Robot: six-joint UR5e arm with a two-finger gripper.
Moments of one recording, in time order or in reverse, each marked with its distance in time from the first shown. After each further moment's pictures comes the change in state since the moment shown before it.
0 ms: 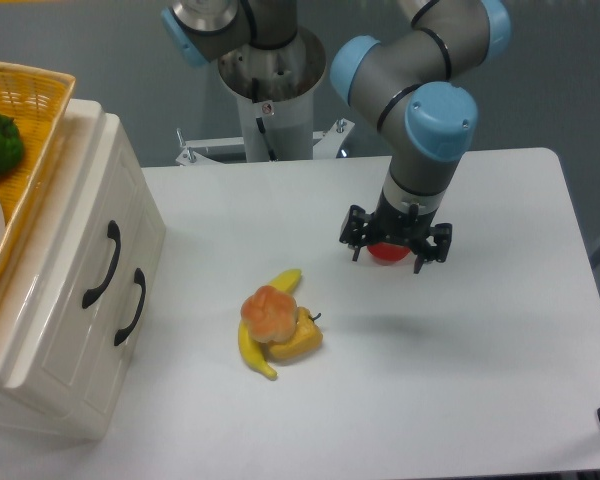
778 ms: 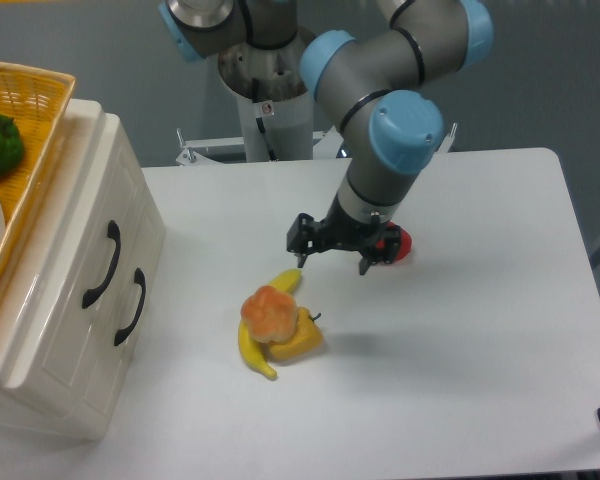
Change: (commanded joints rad) arm -0.106 0.009 0.049 -0.144 -0.089 -0.201
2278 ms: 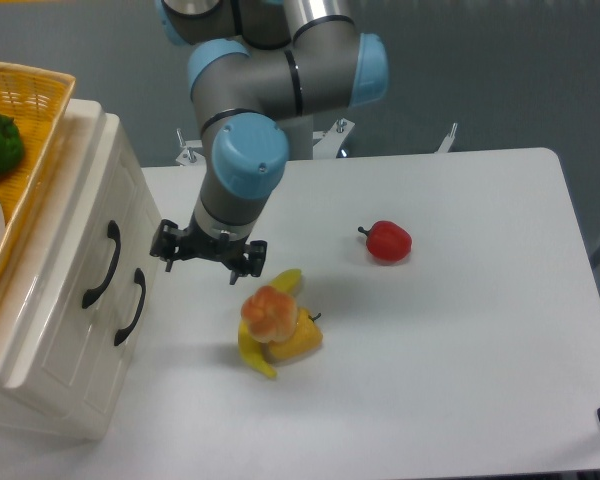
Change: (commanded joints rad) arm -0.247 -0.002 0.002 0.011 -0.087 -0.205
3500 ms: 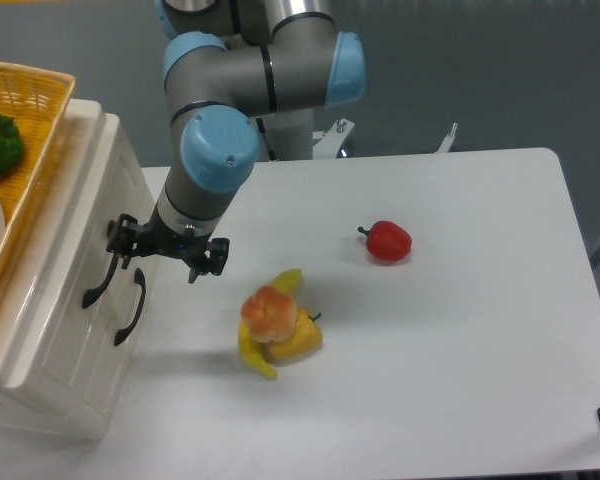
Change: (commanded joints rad) arm -0.032 0.000 0.020 0.000 -0.094 -0.023
